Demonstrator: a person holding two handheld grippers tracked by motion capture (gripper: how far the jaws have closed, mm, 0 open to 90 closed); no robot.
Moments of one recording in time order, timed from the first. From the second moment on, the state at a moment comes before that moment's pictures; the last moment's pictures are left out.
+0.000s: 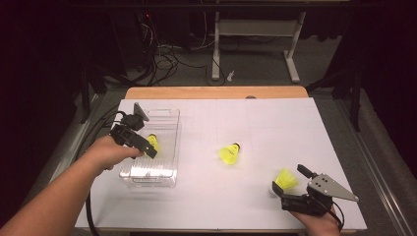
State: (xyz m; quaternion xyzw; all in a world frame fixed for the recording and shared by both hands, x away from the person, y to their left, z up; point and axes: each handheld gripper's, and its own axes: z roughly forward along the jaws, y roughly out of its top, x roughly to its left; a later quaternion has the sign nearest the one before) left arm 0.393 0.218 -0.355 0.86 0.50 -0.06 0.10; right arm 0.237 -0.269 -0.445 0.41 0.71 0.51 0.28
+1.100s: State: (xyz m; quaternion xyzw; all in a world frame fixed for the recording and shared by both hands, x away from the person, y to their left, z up) left arm 0.386 0.160 -0.340 0.89 0.45 -0.05 0.11; right arm 0.236 -0.271 -0.444 0.41 0.71 0.51 0.28
